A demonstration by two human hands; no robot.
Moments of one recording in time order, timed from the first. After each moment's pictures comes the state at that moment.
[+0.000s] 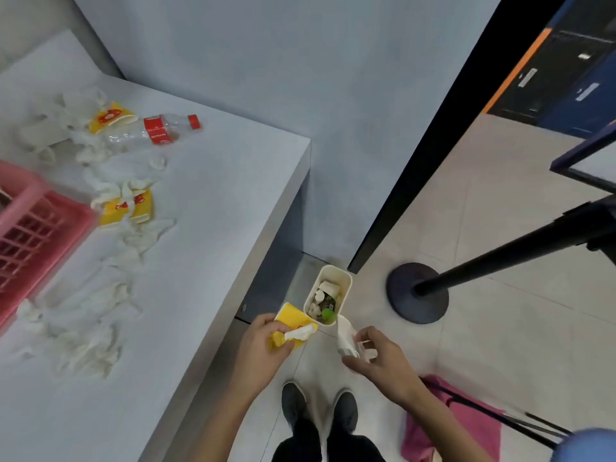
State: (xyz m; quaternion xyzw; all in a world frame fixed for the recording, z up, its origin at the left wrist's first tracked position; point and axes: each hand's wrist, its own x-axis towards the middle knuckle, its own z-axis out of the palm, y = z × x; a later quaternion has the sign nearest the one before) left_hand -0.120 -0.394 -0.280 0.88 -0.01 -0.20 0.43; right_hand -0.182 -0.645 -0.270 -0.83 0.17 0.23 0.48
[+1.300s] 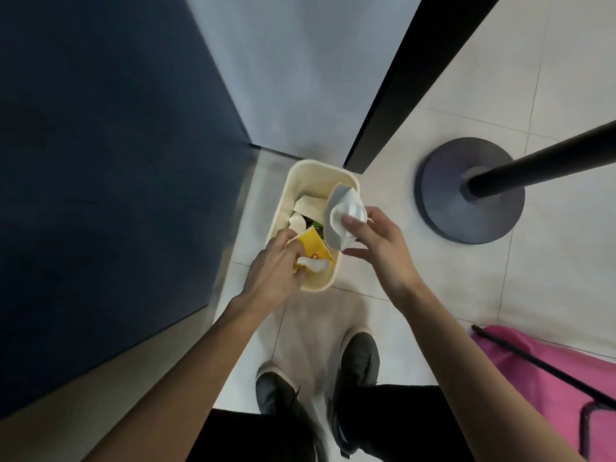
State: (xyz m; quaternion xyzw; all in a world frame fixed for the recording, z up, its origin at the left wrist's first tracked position) left_hand 0.014 -0.524 -0.798 0.91 -0.23 -0.29 0.18; right_hand -0.028 -0.703 -0.726 -0.62 0.35 0.11 0.69
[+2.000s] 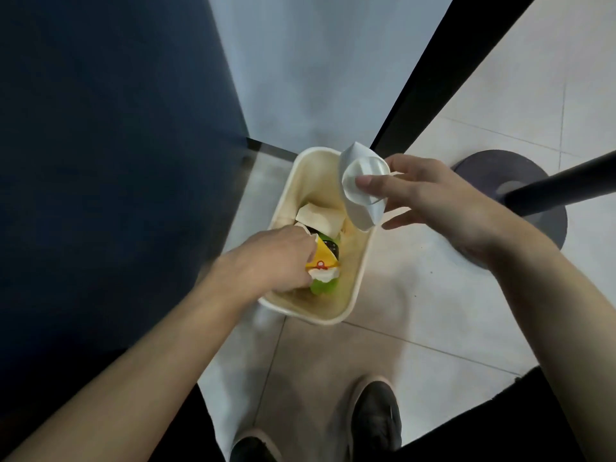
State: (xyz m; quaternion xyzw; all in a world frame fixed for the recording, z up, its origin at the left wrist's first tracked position) left_hand 0.066 -0.543 -0.845 0.85 -0.35 -0.39 -0.01; right_hand 0.026 -0.733 -0.758 -0.80 0.20 0.22 0.53
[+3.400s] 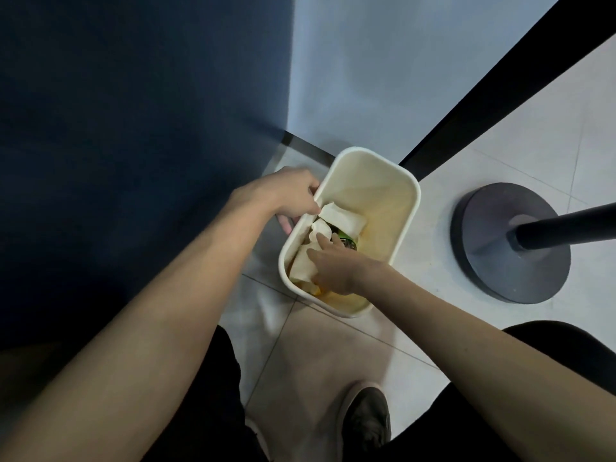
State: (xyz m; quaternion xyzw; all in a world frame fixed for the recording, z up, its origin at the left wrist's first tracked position) left_hand 0.130 -0.514 -0.869 0.84 -0.13 -0.43 0.31; right_hand 0.024 -0.635 -0.924 -0.89 -0.13 0.45 0.02
